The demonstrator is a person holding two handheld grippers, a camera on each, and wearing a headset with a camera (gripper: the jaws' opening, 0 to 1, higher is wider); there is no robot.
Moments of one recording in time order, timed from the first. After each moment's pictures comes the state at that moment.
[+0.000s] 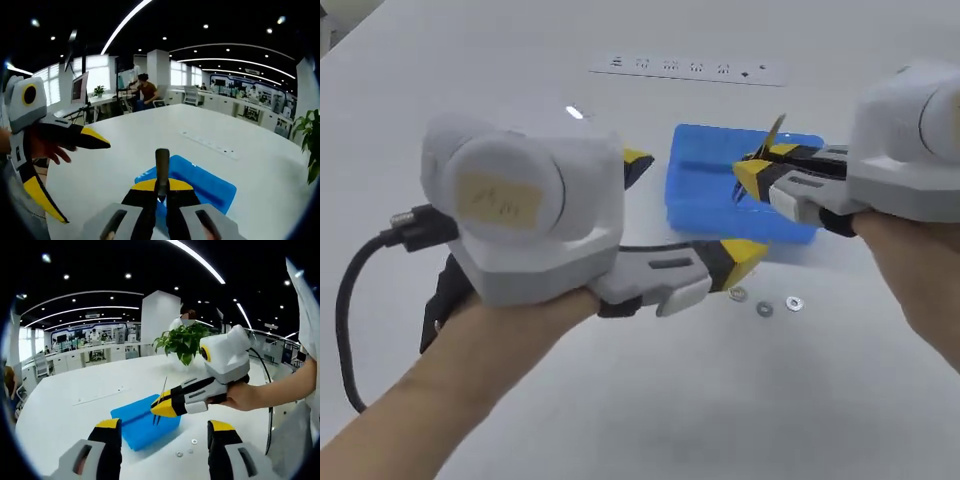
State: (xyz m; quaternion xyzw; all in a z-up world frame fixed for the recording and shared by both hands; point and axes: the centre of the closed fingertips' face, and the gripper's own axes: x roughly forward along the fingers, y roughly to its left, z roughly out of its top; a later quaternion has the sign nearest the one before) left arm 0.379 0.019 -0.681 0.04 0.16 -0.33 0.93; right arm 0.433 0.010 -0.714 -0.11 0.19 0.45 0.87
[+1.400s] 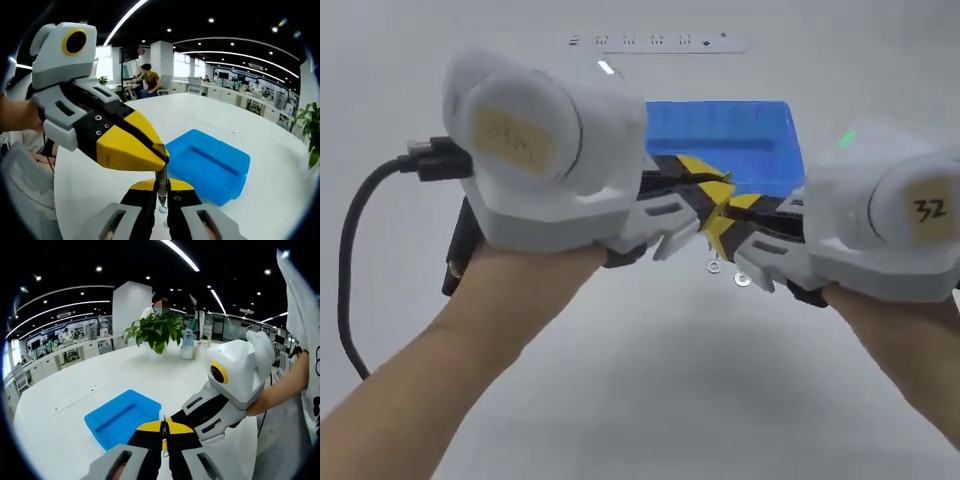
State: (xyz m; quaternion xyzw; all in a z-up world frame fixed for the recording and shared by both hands) left arm 0.374 -0.024 -0.706 0.10 0.20 -0.44 0.87; right arm 0.380 0.005 -0.763 -0.12 0.23 0.45 0.86
